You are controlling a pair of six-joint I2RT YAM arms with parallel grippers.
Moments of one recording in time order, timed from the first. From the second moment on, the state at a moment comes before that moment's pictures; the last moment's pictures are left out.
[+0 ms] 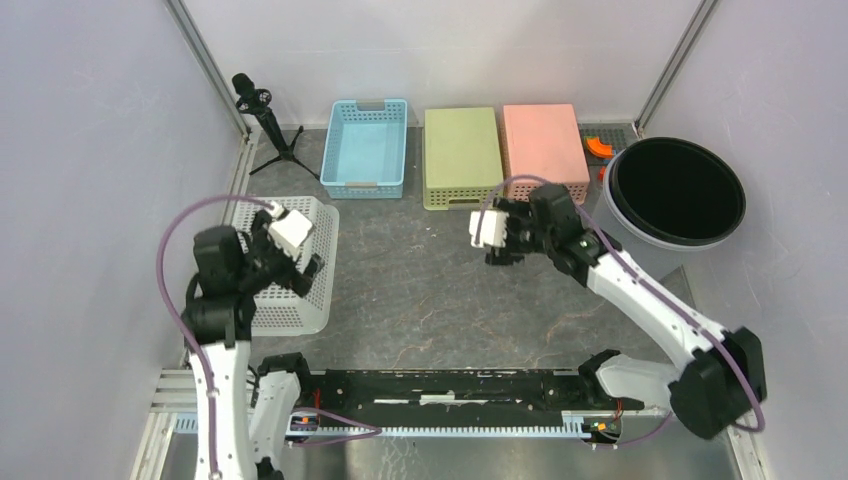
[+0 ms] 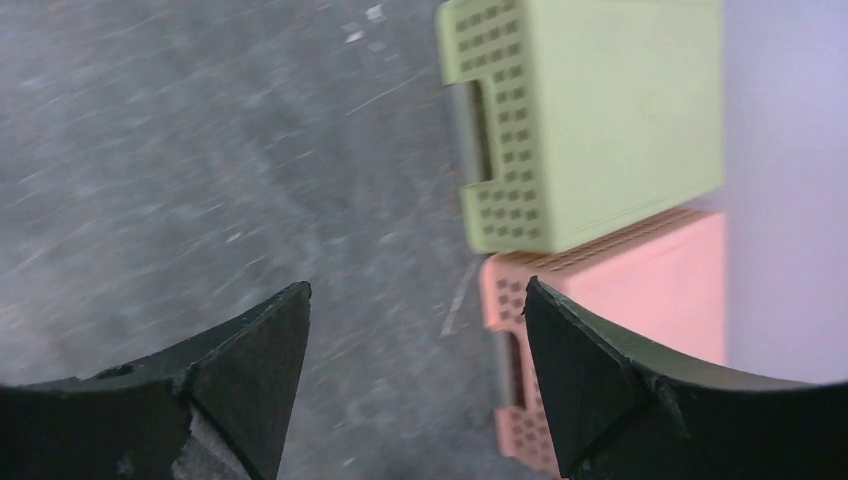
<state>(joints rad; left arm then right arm) 0.15 0.56 0.88 -0.86 0.55 0.65 0.51 1.24 0.96 -0.35 -0.28 -0.99</state>
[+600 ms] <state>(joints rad) -0.20 1.29 1.14 -0.62 0.33 0.78 0.51 0.63 0.44 -0.44 -0.43 -0.94</state>
